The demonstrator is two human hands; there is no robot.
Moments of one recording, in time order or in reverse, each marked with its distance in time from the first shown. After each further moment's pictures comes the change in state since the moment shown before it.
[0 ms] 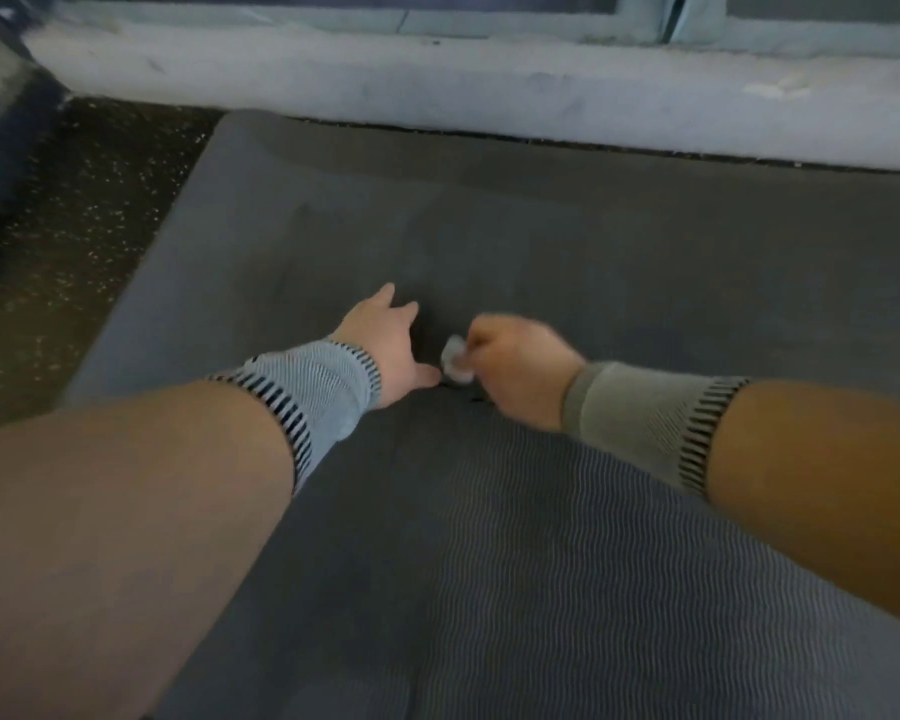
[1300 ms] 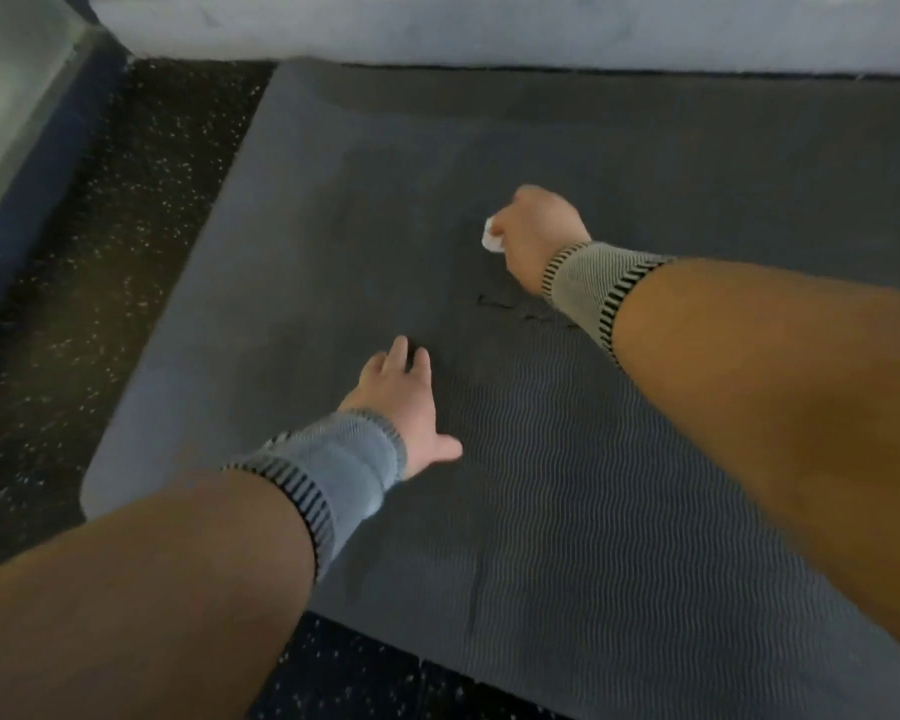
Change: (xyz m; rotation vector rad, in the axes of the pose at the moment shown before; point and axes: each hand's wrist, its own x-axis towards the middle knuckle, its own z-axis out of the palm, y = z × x) left_hand -0.101 -0.040 0.073 0.082 -0.126 -0.055; right_hand 0.043 -0.031 -0.022 -0.217 0.046 0.231
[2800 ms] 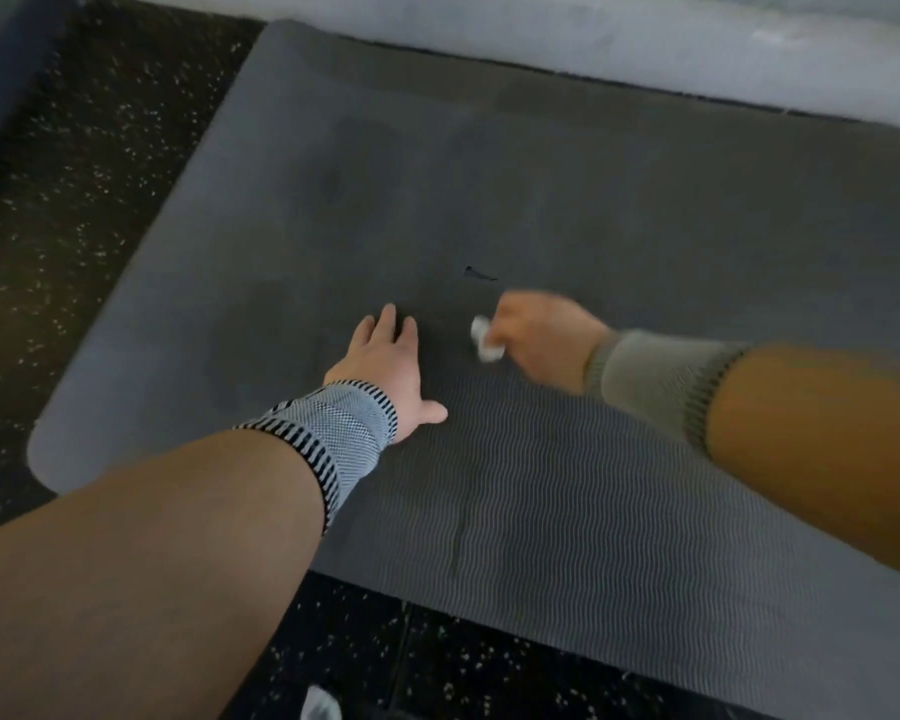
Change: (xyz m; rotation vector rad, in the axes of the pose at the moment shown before) left_hand -0.007 -0.009 0.016 -0.081 0.070 0.060; right_hand -0.117 -0.017 0.019 -0.045 -0.174 -0.275
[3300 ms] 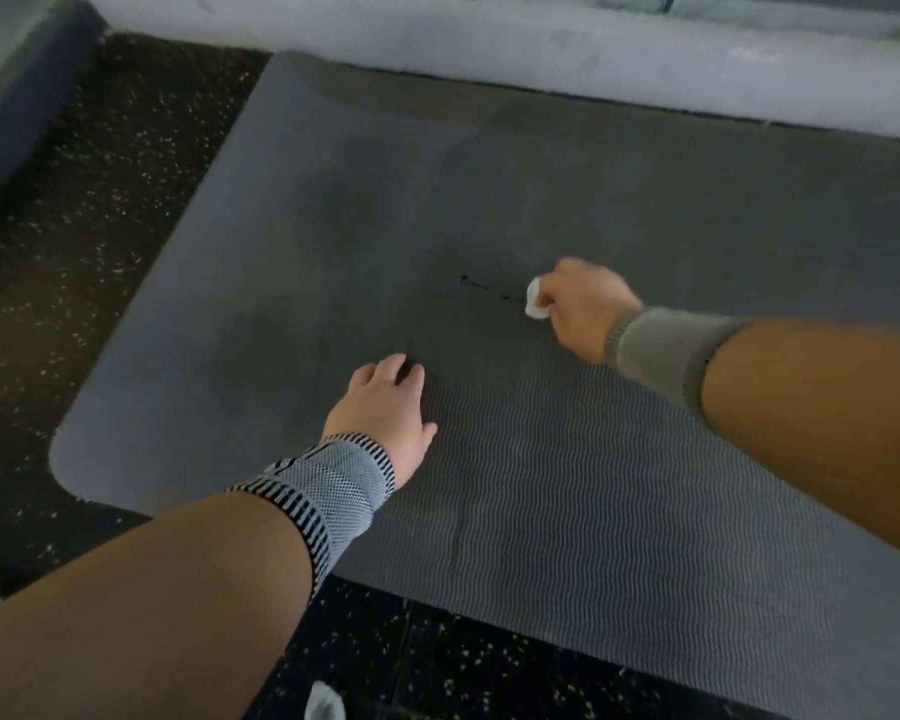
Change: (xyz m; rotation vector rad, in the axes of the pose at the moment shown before) left_hand -0.031 -0.001 0.026 0.036 0.162 0.070; right_hand -0.001 0.037 -0.013 0.036 0.076 0.376
